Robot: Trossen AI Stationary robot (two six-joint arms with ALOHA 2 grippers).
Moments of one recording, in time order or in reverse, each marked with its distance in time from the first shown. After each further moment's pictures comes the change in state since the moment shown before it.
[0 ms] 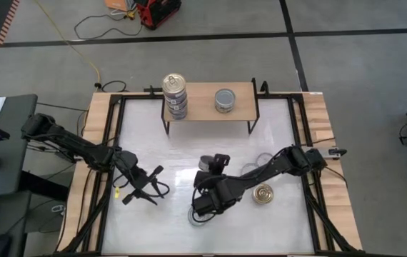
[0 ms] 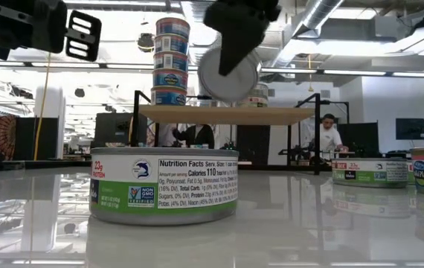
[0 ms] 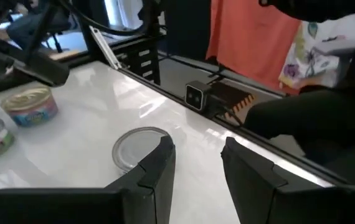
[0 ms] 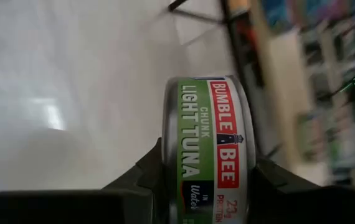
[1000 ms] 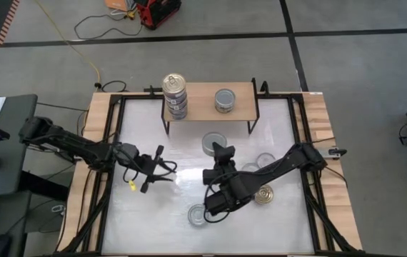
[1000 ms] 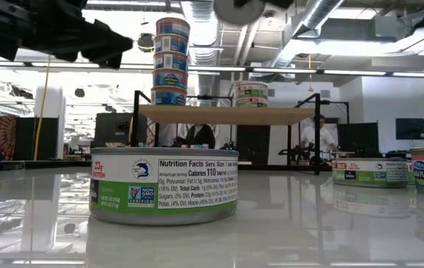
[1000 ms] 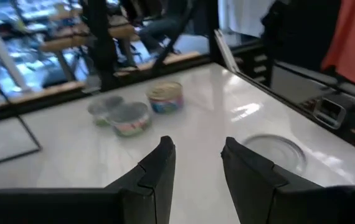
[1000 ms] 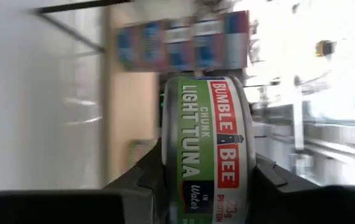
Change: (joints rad) left arm 0.121 0.000 -0.001 0.098 -0.343 -0.012; right arm 0.043 -0.165 -0.011 -0.156 0.456 -0.357
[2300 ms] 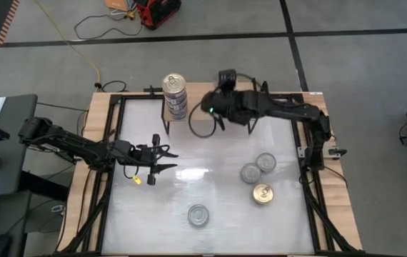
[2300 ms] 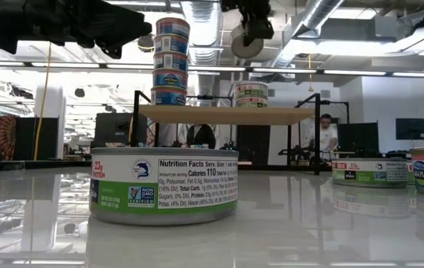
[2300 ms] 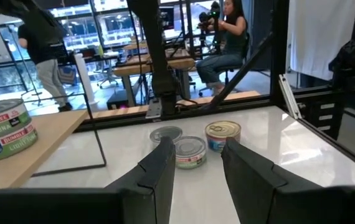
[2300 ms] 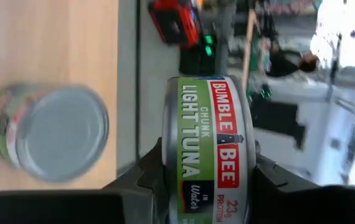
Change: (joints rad) left arm 0.006 0.000 0.001 0.176 -0.221 -0.051; right arm -0.591 -0.206 -0.039 0.543 -0.420 -0.859
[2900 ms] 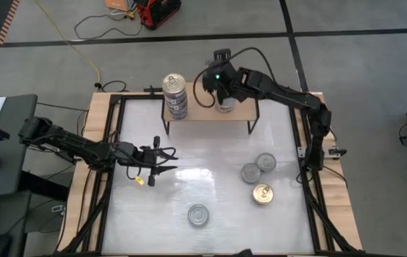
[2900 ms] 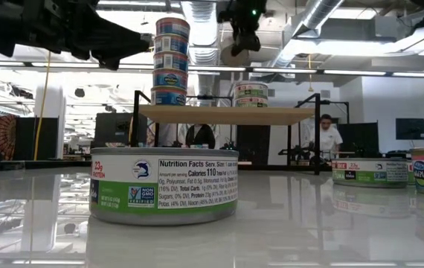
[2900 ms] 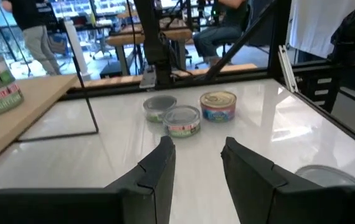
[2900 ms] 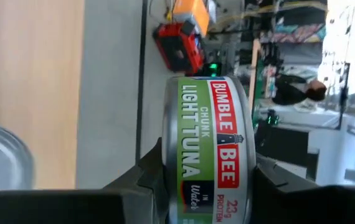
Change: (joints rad) left arm 0.000 0.000 0.000 -0.129 -0.003 -0.058; right arm -0.226 0.004 -0.022 0.282 -0.249 -0.295
